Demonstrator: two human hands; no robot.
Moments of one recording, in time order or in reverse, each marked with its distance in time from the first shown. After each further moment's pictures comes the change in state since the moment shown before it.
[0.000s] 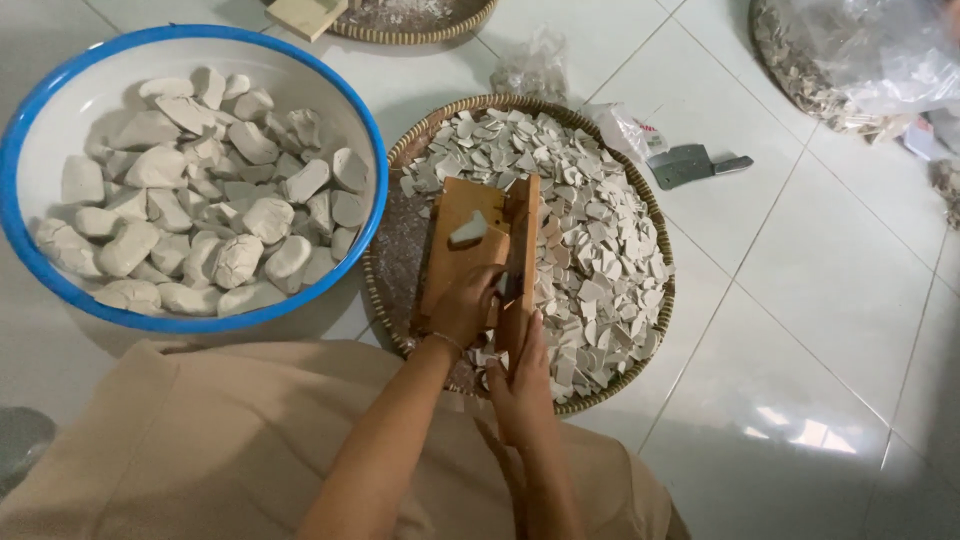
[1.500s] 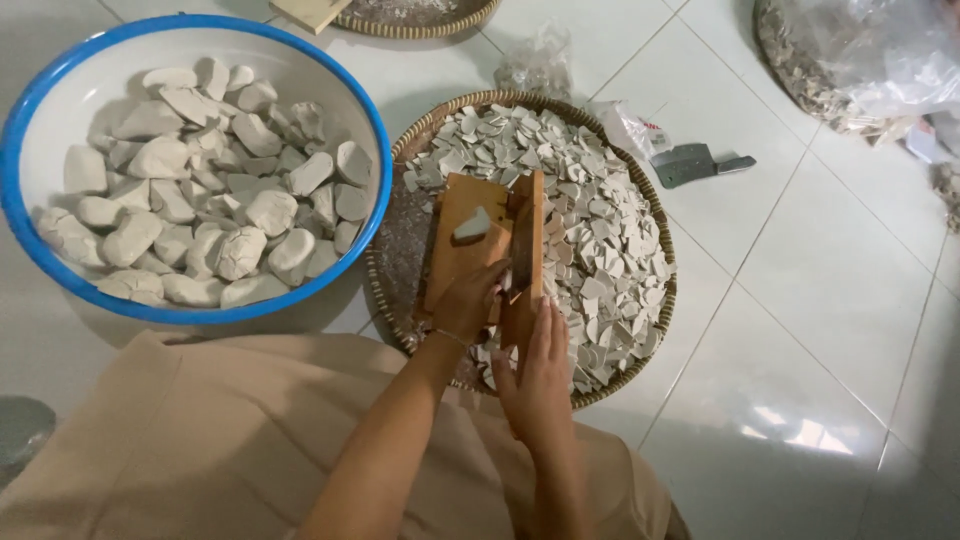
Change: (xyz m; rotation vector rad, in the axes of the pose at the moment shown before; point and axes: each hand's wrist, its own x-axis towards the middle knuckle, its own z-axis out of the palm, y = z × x) left_hand 0.005 -0.048 0.033 0.015 0.049 0.129; right_hand -0.003 0.003 -0.008 -0.347 0.148 -0.235
